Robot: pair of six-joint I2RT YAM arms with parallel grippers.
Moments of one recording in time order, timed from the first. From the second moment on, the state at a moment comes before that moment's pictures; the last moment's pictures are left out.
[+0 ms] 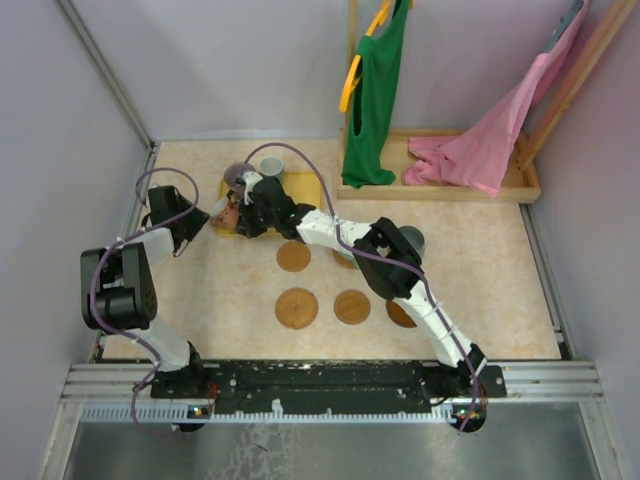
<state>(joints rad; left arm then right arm) 0.14 1.67 0.85 0.12 0.02 -0.73 0.87 2.44 1.95 0.01 -0.27 0.38</state>
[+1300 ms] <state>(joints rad) 0.14 1.53 0.72 0.13 0.02 -0.70 0.87 2.30 1.77 0.07 -0.27 0.37</state>
